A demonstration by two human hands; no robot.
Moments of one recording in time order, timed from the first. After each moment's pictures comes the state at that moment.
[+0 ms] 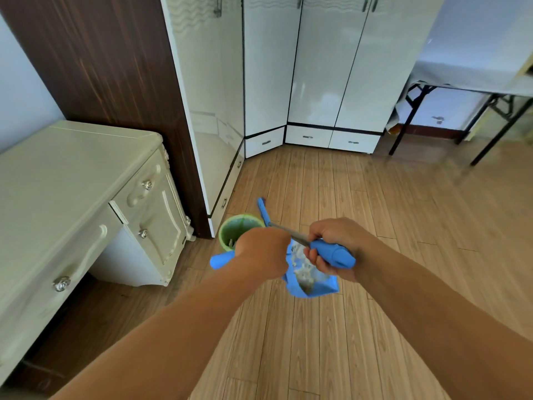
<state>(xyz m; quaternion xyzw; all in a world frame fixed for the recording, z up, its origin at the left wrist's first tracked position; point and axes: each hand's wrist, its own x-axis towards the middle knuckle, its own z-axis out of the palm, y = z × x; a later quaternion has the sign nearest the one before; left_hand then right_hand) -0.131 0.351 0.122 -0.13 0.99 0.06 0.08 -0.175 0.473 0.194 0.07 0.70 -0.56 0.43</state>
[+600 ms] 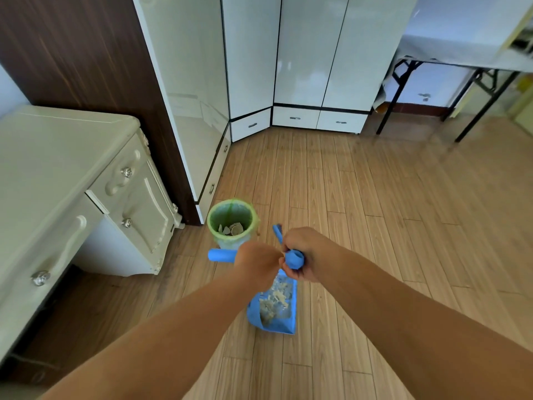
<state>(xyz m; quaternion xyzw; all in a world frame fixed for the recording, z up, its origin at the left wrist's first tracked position) -0.127 0.375 0.056 0.00 0.99 -0.08 0.13 -0.166 0.463 0.141 0.14 0.73 -0.48 0.47</state>
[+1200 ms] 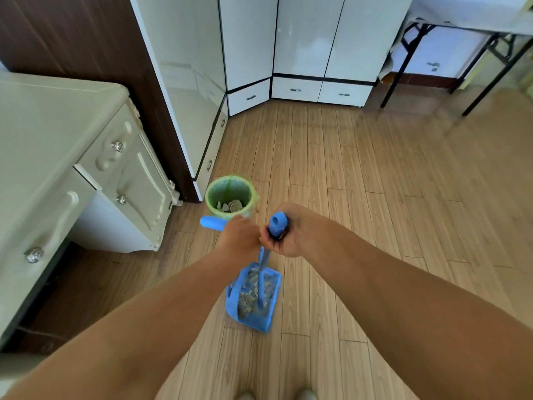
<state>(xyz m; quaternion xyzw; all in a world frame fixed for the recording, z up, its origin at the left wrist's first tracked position) -0.129 0.345 0.018 0.02 0.98 -0.14 0.12 -0.170 0.442 0.115 0.27 0.54 -0.60 0.51</state>
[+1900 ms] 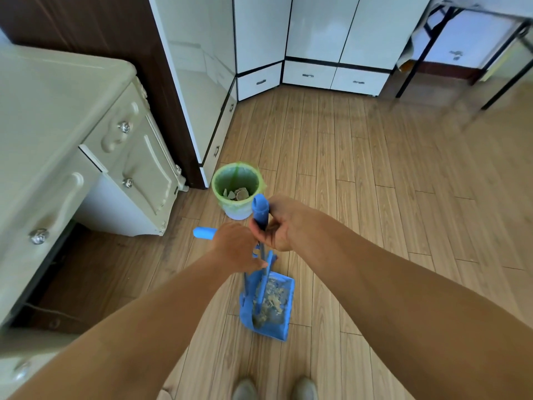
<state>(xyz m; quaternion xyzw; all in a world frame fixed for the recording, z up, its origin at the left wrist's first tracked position) -0.106 0.320 -0.031 -0.06 0.99 0.01 0.13 -0.171 0.403 0.078 0.27 0.58 -0.57 0.52</state>
